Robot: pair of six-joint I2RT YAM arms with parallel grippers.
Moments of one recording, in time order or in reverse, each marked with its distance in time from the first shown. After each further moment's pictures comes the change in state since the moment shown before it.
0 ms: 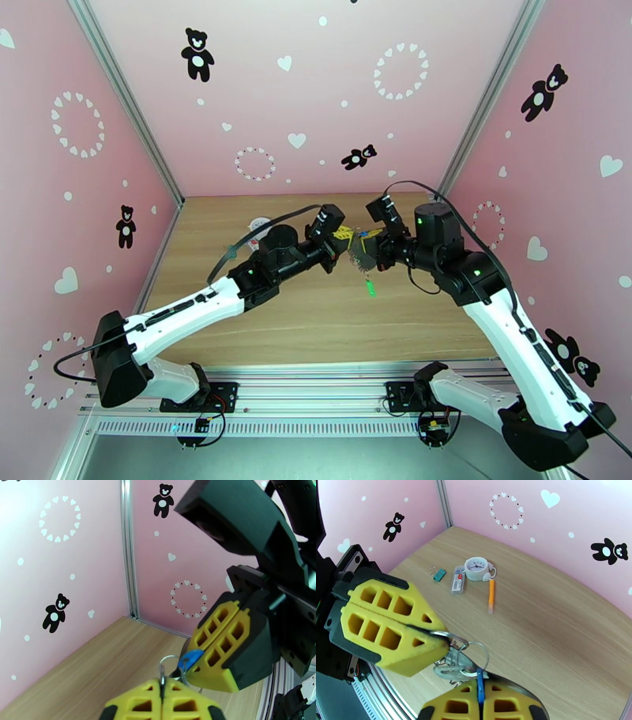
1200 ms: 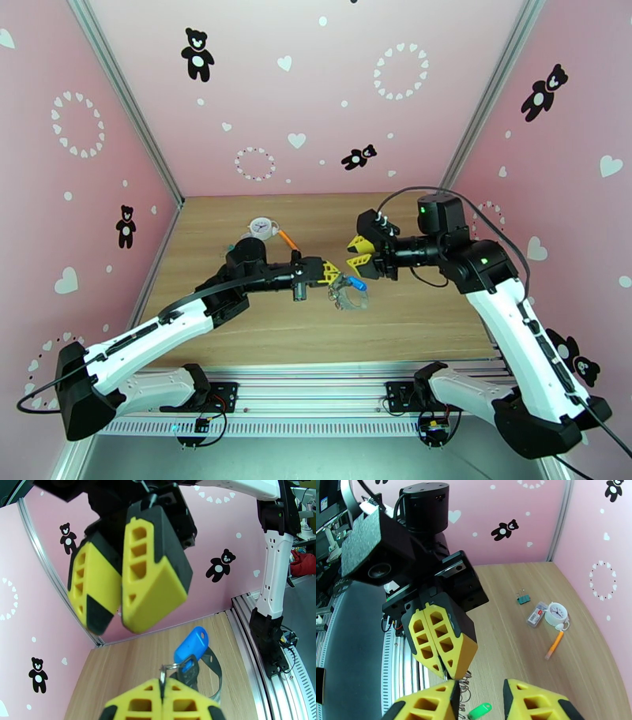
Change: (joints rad) left arm 0.082 -0.208 -0.182 -0.078 0.506 0.397; right arm -0.042 0.080 0.116 -0.140 -0.600 -0.508
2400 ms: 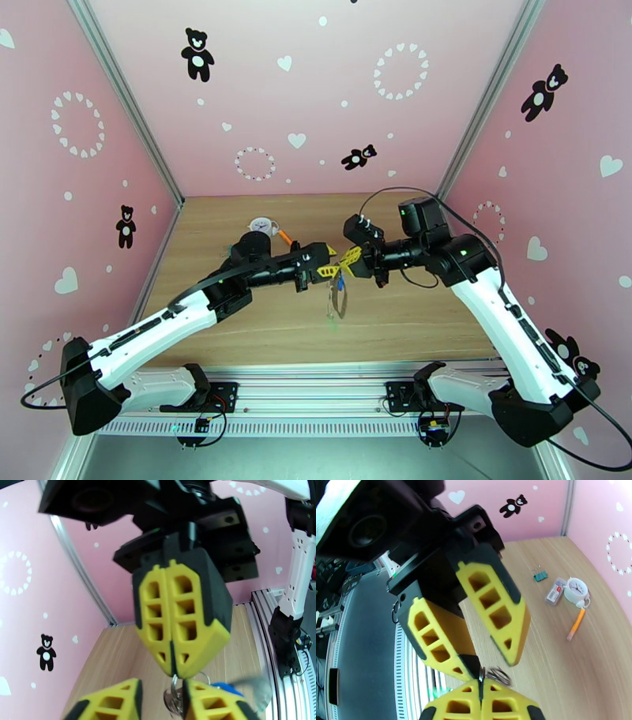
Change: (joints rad) left arm 0.002 0.034 0.067 -0.068 -0.178 -0.053; right arm 0.048 0.044 -0.029 -0.042 0.121 0.129
